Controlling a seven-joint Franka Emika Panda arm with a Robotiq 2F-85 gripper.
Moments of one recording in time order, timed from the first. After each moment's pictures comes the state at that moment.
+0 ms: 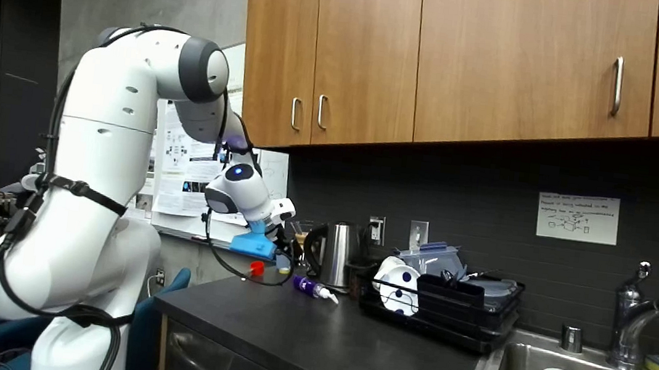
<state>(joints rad) 2.14 -0.11 -1.66 -2.37 1.76 3.47 -1.57</state>
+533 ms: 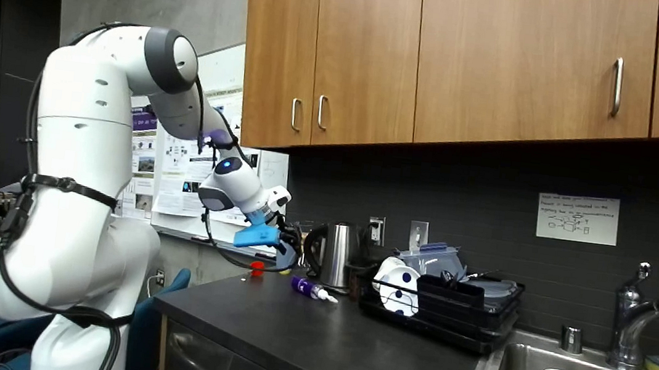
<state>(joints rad) 2.15 0.06 -1.66 -2.37 1.76 3.47 -1.65</state>
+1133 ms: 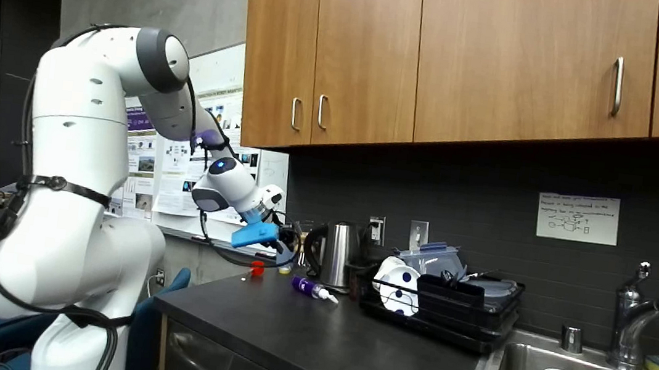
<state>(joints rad) 2.03 0.11 -1.51 -2.36 1.75 3.45 -1.72</state>
